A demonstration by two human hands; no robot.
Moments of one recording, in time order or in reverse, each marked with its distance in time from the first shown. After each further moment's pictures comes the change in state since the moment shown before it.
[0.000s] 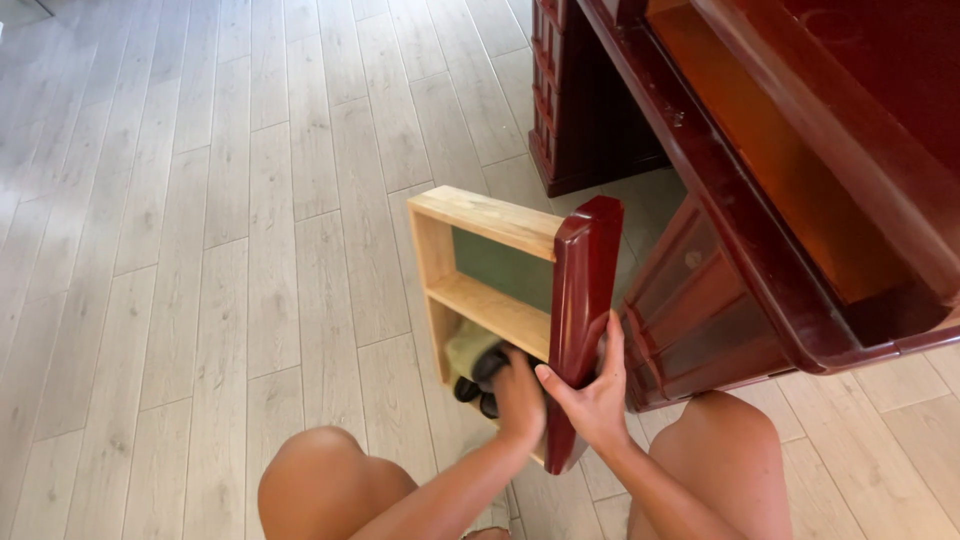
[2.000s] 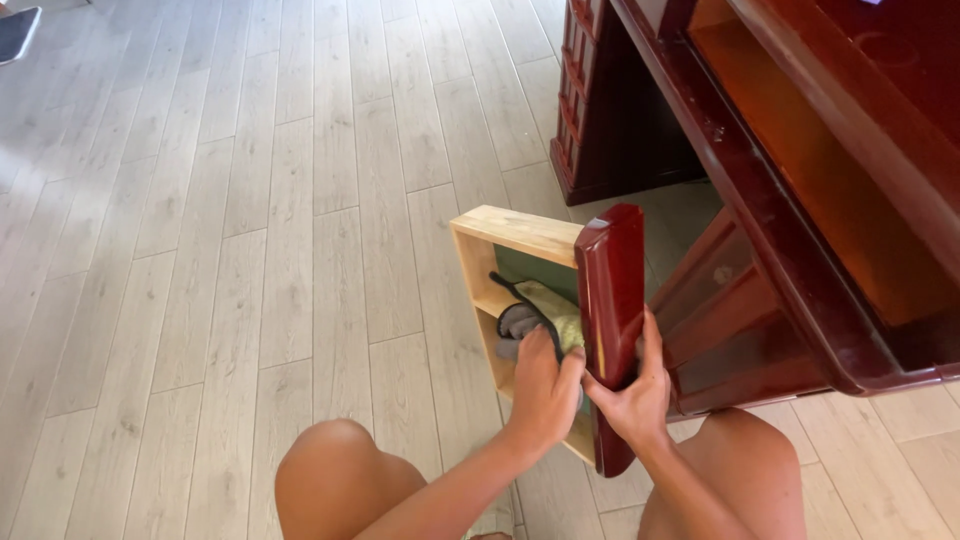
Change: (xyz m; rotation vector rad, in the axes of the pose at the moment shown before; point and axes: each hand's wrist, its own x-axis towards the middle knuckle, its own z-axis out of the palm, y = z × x) left_hand -0.030 0.102 -0.058 -0.087 -0.155 0.731; right_hand 0.012 0.004 -0.020 -0.251 0.022 -0.040
